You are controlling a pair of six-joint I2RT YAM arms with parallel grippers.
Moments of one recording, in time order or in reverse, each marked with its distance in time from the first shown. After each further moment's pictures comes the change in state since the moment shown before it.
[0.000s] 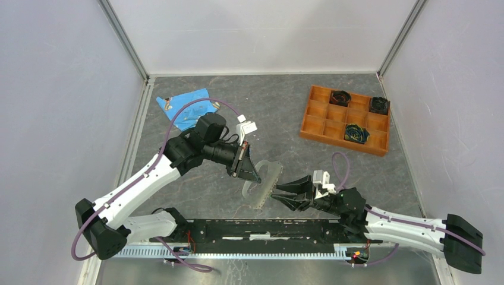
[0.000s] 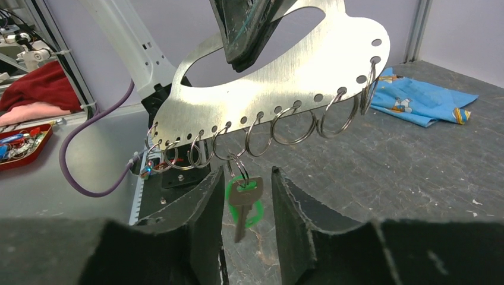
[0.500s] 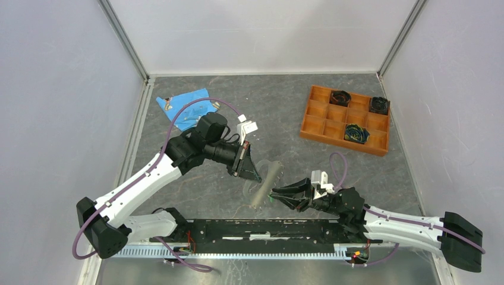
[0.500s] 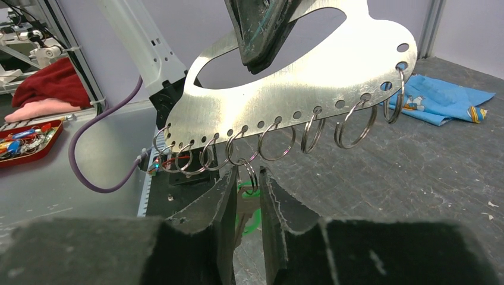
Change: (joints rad) left arm 0.000 0.013 0.003 0.000 -0.015 0.000; right arm 0.000 0.045 0.000 0.032 -0.029 0.013
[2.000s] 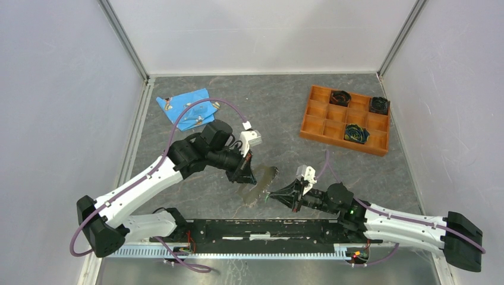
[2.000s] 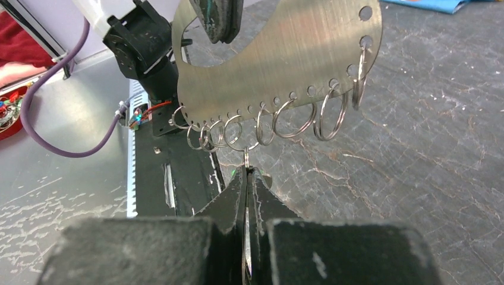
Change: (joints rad) left arm -0.067 -0.010 -0.024 -0.083 -0.218 0.338; right arm 0.000 0.015 0.086 -0.360 0.056 0.080
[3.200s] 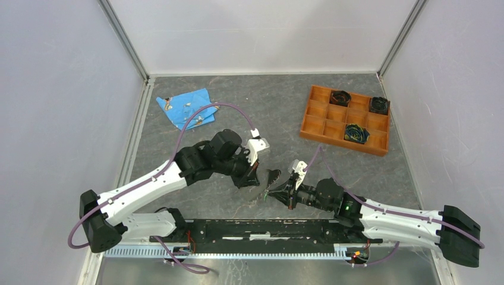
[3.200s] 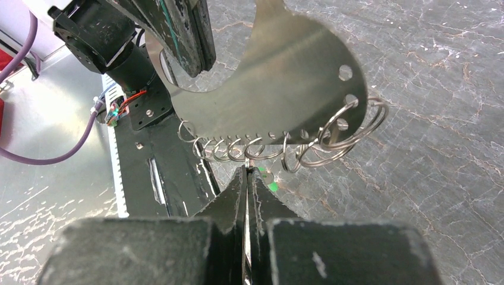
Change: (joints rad) left arm -0.121 0.005 -0.049 0.075 -0.198 0.053; right arm 0.000 0.101 0.087 -0.127 0.084 0.074
